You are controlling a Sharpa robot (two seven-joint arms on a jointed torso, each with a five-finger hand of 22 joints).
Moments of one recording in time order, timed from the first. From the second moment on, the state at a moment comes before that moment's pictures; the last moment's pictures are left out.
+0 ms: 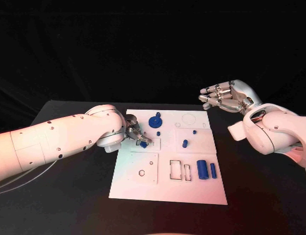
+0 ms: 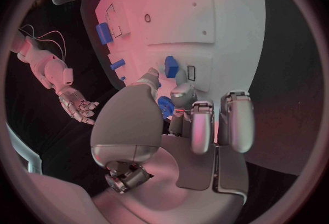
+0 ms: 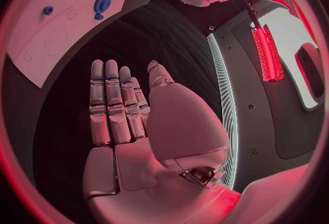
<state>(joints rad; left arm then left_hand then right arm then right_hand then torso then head) 1.25 -0.70 -0.03 1.44 -1.04 0.05 -0.66 1.15 -0.12 0.13 0.29 0.05 1.01 0.05 0.41 0.63 1.32 -0.01 1.06 1.07 1.47 -0.07 1.57 1.31 0.05 1.45 0.04 1.48 1.31 1.34 -0.90 -0.13 1.57 -0.56 -0.54 0.23 1.45 -0.02 -0.05 0.20 0.32 0.99 0.21 0.07 0.07 1.18 0.14 0.10 0.09 1.24 0.09 0.06 0.23 0.17 1.03 0.20 0.18 0.46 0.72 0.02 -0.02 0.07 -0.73</state>
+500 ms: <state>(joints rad) 1.25 -0.71 -0.03 1.44 -1.03 0.05 -0.66 1.20 -0.10 0.12 0.29 0.05 1.02 0.06 0.41 0.63 1.32 -0.01 1.06 1.07 1.47 -0.07 1.57 1.31 0.05 1.45 0.04 1.48 1.31 1.34 -0.90 -0.13 1.57 -0.56 -0.54 0.23 1.45 -0.02 -0.05 0.20 0.32 0.99 0.21 0.07 0.07 1.18 0.14 0.10 0.09 1.23 0.09 0.06 0.23 0.17 1.03 0.20 0.18 0.46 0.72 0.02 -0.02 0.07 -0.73</state>
